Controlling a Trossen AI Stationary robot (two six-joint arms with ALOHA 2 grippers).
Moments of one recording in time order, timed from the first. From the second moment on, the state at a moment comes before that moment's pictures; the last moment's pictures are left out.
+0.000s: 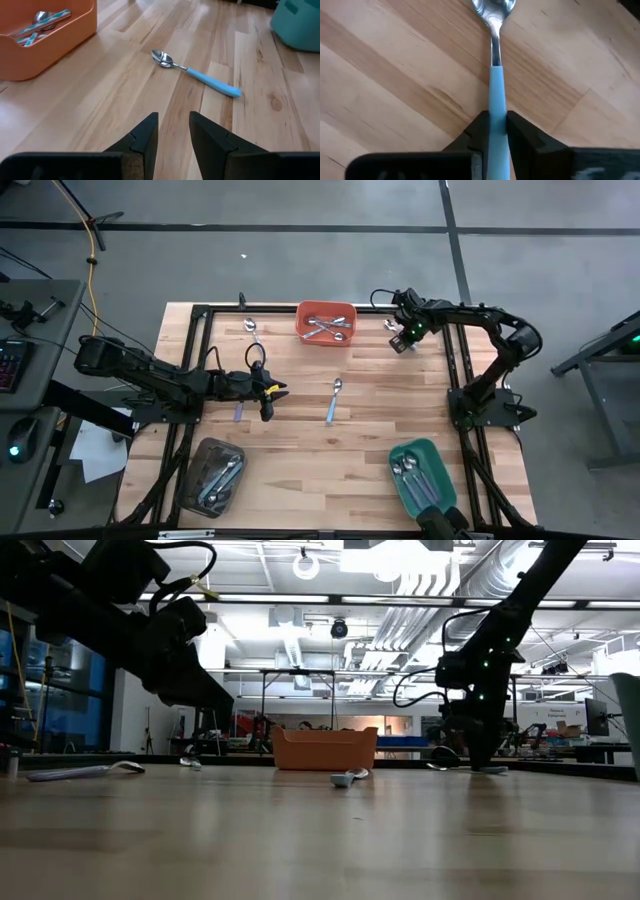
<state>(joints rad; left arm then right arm) -0.05 1.22 0.29 0.43 -0.27 -0.27 -0.94 1.64 0.85 -0.52 0.01 -0.04</state>
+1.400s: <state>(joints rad) -0.05 1.22 0.29 0.47 -0.27 -0.21 -0.89 1.64 0.97 -0.68 0.03 0.05</state>
